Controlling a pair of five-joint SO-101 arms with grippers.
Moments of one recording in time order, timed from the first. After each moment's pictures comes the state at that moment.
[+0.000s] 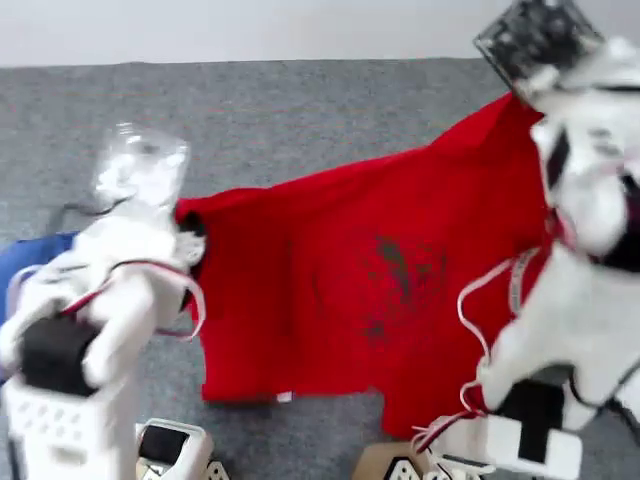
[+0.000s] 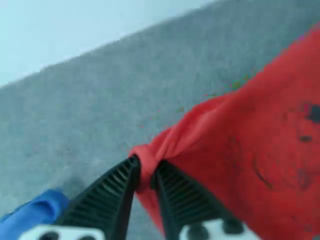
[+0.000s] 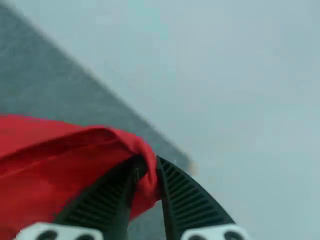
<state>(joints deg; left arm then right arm) 6.6 -46.1 12.8 88.0 -7.3 10.0 -4.5 -53.8 92.3 53.7</state>
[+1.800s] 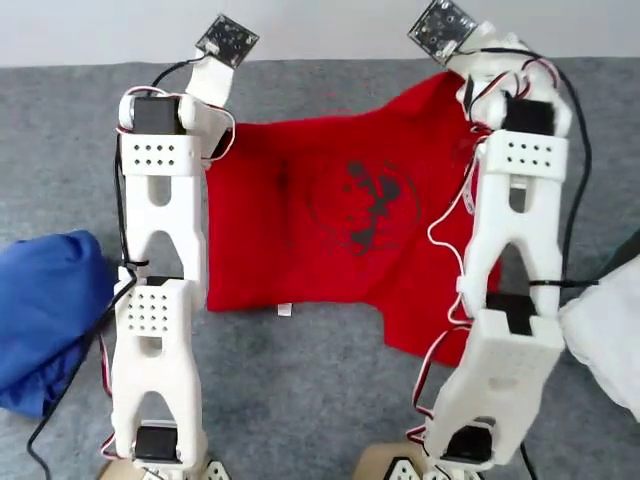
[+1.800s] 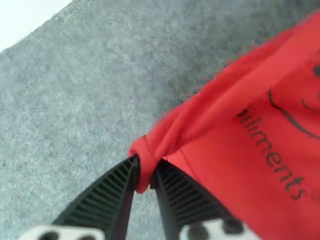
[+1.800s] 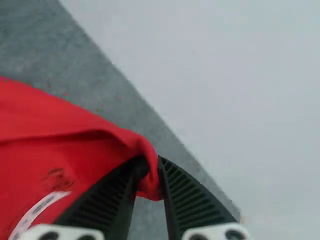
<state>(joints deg) -1.5 53.1 -78.5 98.9 -22.3 4.6 25.7 -40.1 53.3 57.6</state>
